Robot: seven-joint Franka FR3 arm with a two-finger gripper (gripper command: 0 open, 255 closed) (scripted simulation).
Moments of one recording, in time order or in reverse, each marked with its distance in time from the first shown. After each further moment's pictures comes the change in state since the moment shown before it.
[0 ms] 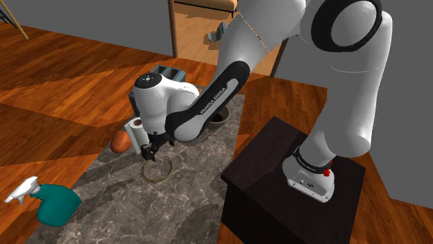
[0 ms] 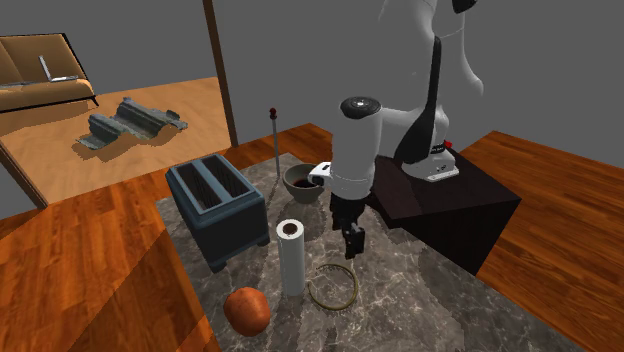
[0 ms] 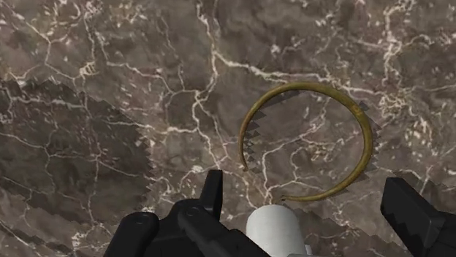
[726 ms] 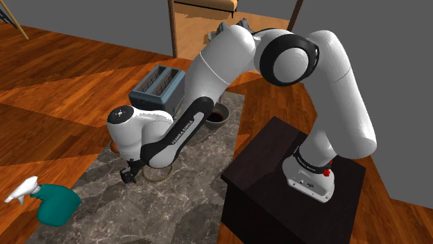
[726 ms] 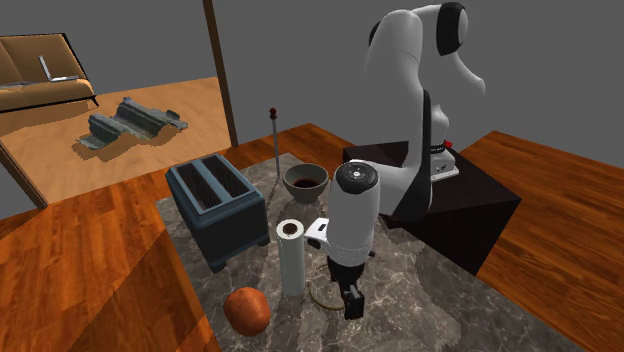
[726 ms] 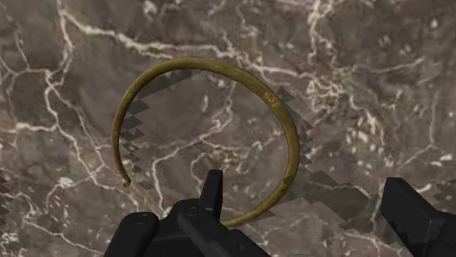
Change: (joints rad) arm 0.165 0.356 -0.067 0.354 -0.091 -0.012 0.096
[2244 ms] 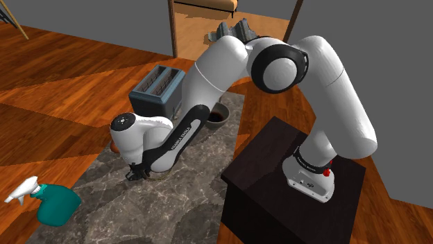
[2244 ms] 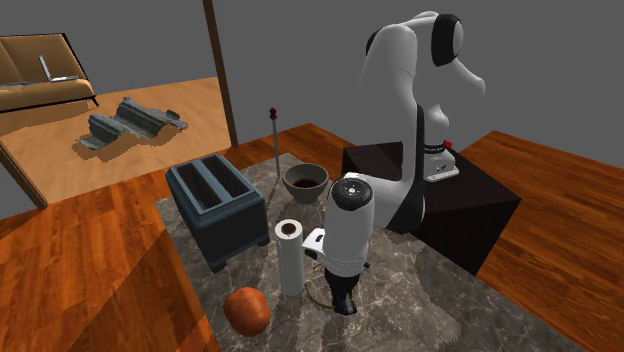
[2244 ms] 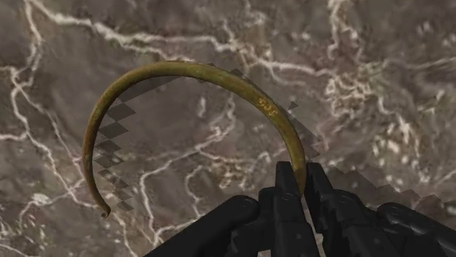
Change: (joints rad) arm 0.017 0.072 -0.027 0.040 -0.022 0.029 0.011
